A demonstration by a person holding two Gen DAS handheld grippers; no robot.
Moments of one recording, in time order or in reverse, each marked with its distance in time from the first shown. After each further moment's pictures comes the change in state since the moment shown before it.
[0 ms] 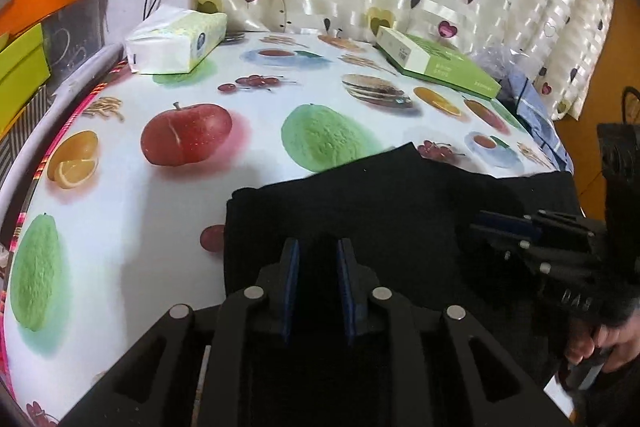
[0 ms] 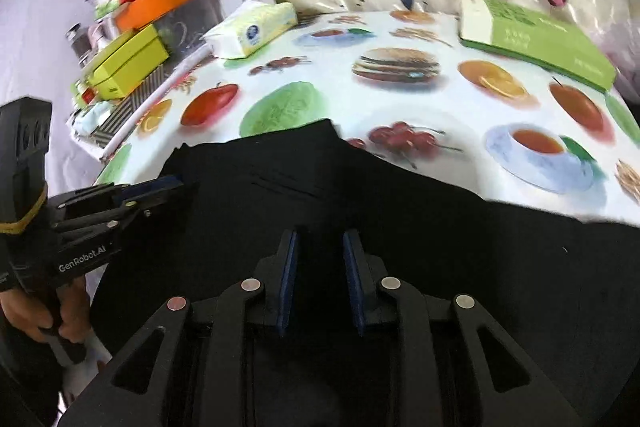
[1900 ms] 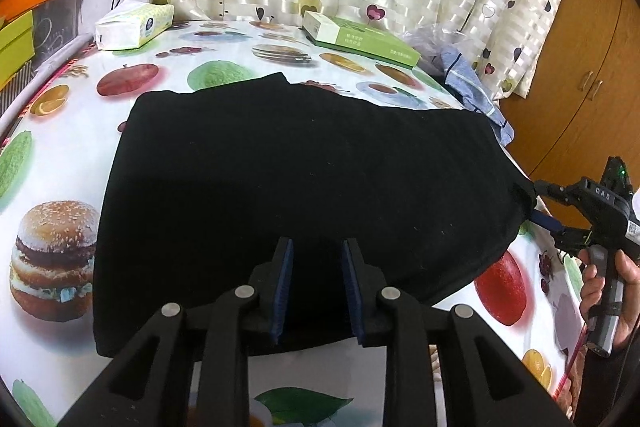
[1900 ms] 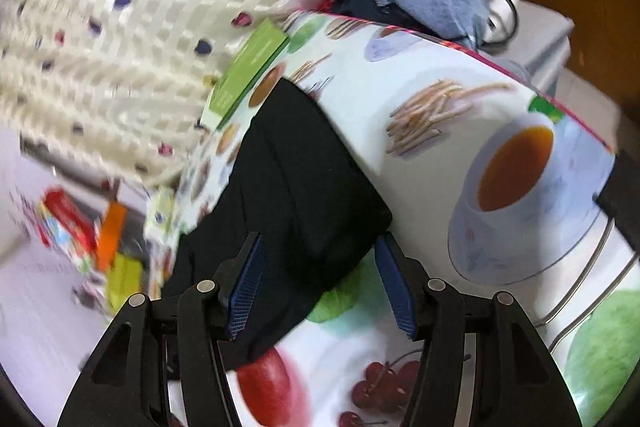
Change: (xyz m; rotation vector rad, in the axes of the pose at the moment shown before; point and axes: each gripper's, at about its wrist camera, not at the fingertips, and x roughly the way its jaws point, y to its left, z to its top) left arm -0.049 -0.081 -0.082 0.021 -0.014 -0.131; right arm -0.165 -0.174 -0.170 0.920 -0.303 0.015
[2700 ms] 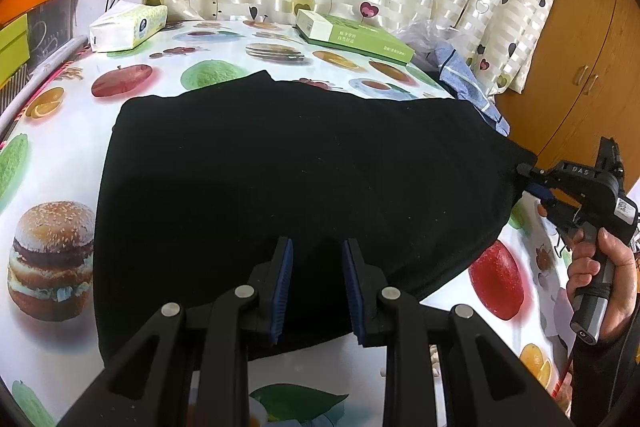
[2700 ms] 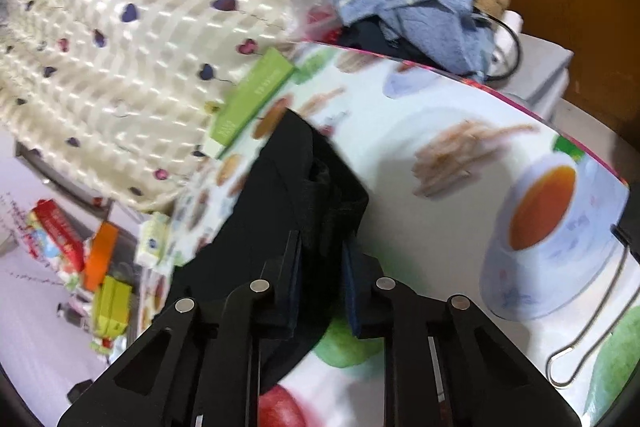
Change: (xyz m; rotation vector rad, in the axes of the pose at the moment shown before) left arm 0.000 -0.005 -0.002 0.018 0.005 -0.003; right arm 0.005 0.027 0.005 -0.077 -0.126 -0.022
